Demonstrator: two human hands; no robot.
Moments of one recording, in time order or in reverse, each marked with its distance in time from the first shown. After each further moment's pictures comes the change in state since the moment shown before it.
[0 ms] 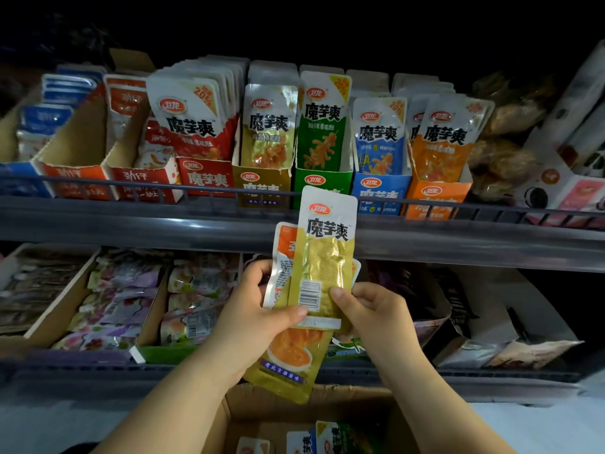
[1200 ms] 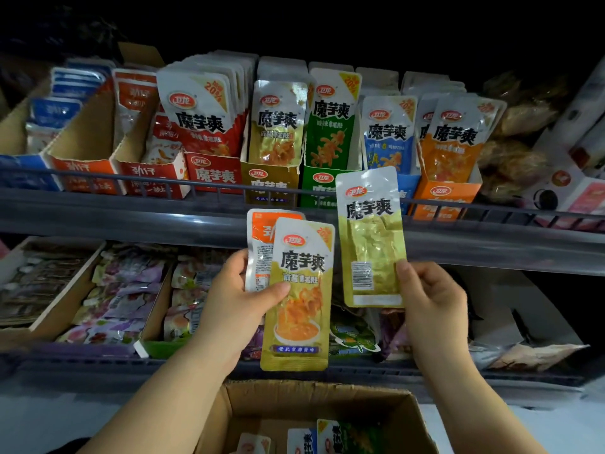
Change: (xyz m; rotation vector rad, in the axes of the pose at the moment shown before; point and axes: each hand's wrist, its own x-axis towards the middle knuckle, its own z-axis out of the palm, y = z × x) left_hand 0.005 -0.001 -0.013 -0.116 0.168 0.068; right_hand 0.004 -0.003 -0.026 -0.015 0.389 -0.255
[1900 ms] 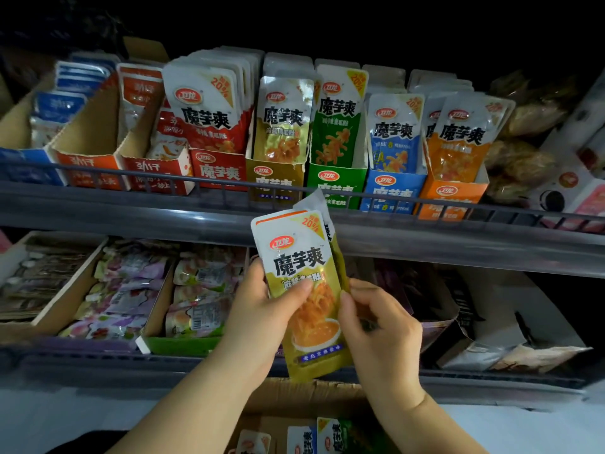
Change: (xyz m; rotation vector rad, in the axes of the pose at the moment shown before) left_hand -0.013 -0.001 0.022 -0.220 -0.007 -0.038; right_hand -0.029 0.036 0.039 -0.218 0.037 -0.647
